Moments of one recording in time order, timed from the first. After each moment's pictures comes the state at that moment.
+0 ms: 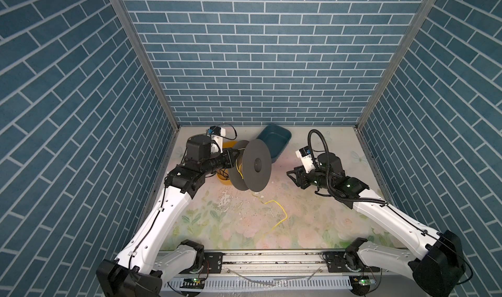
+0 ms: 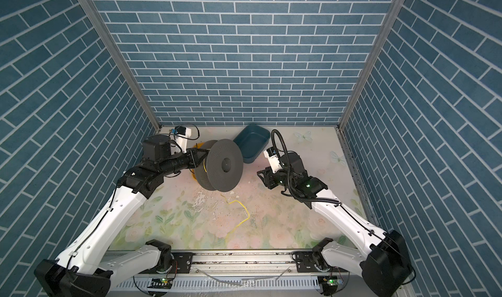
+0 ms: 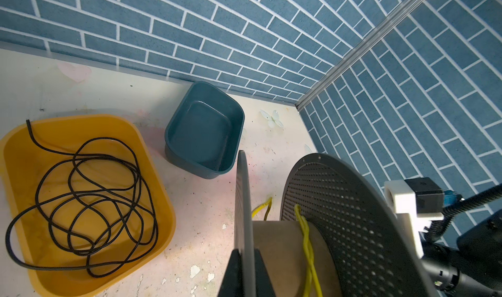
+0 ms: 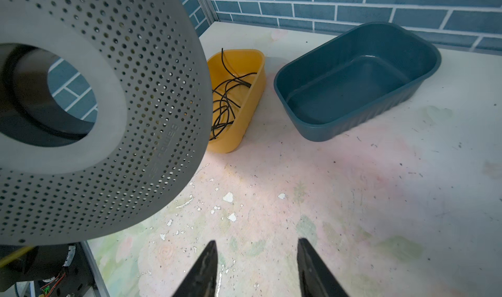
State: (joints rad) left arm -0.32 1.09 1.12 -0.49 0.35 -0.48; right arm 0.65 1.11 0.86 -0.29 -0.23 0.17
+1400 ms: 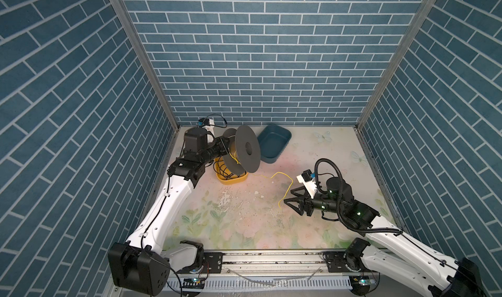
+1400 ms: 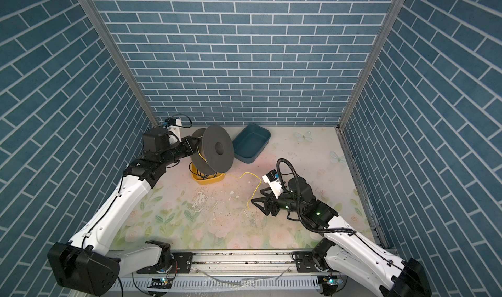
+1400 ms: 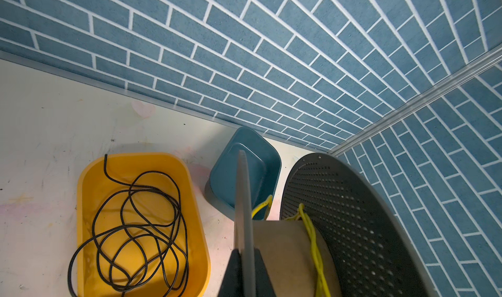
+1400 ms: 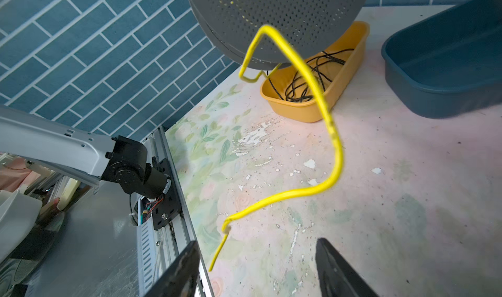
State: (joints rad) left arm -0.22 1.20 1.14 -0.34 0.24 -0.55; right arm 0.78 0.85 0.54 -0.11 -0.47 0.27
